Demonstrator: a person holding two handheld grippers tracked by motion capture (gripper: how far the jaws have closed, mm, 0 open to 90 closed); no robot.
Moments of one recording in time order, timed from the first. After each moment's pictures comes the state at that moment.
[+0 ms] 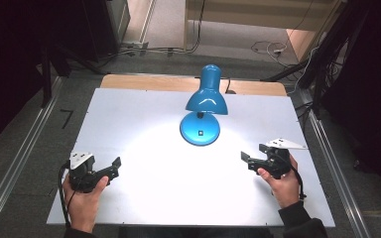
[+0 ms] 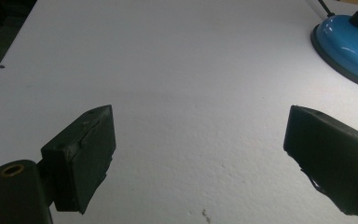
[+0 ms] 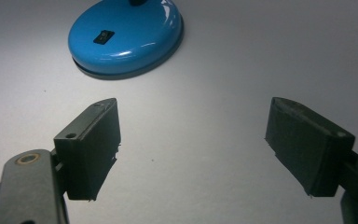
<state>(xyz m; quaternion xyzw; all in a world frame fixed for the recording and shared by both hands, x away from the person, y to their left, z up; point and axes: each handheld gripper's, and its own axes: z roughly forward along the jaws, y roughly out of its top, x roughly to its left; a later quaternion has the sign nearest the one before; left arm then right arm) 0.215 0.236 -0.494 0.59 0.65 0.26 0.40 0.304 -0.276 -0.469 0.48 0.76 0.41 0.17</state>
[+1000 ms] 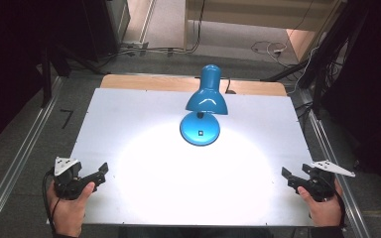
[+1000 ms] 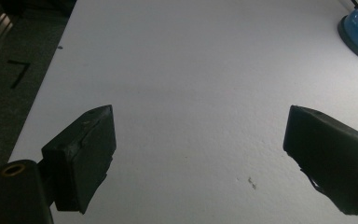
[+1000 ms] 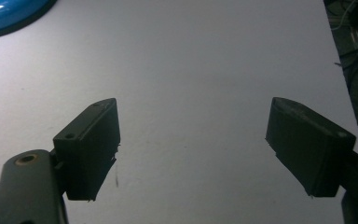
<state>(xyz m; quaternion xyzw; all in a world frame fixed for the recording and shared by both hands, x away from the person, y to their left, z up) 0.196 0.264 -0.496 0.59 0.66 0.26 0.39 0.260 -0.380 -0.484 0.57 0.70 0.35 0.23</state>
